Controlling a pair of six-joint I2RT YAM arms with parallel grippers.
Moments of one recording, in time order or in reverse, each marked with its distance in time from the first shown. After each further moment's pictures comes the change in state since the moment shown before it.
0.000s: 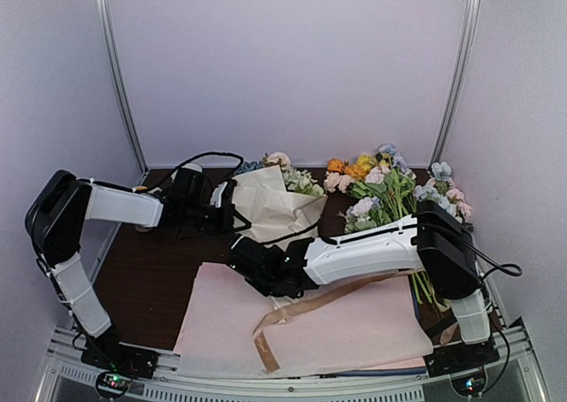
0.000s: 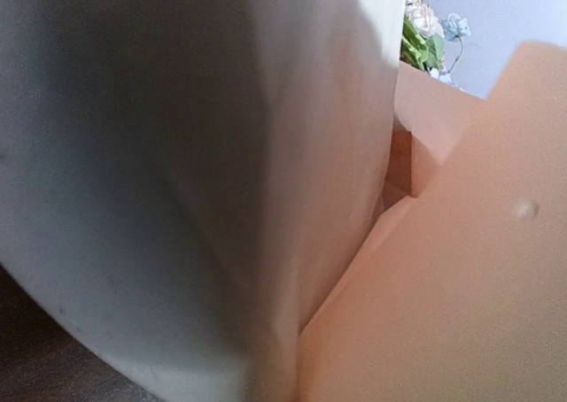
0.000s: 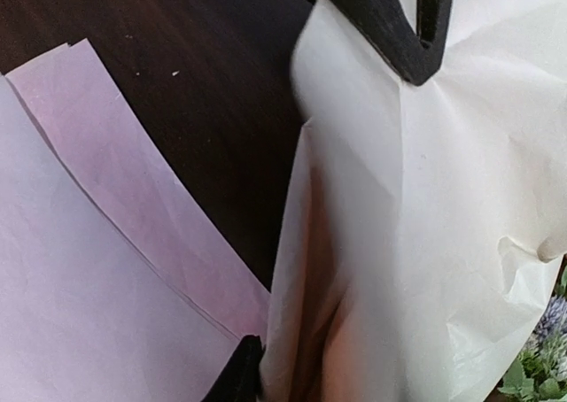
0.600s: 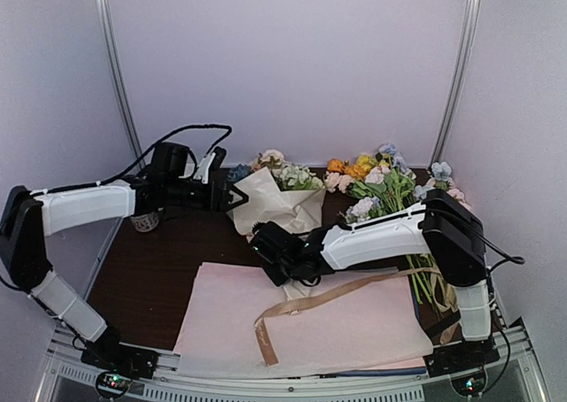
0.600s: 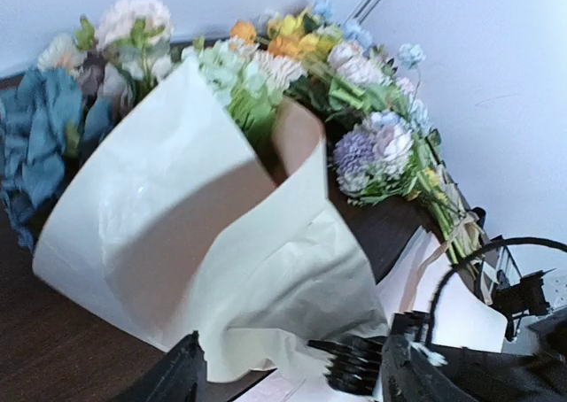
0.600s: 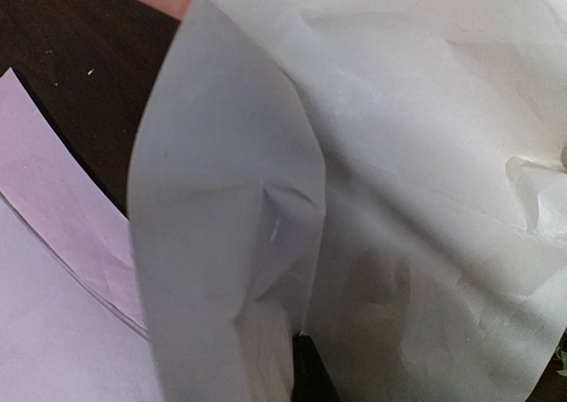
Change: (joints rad) left arm -0.005 -0.177 0.086 -0.183 -0.076 0.137; right arm -0.113 -0.056 -0.120 0.072 -0.156 0.157
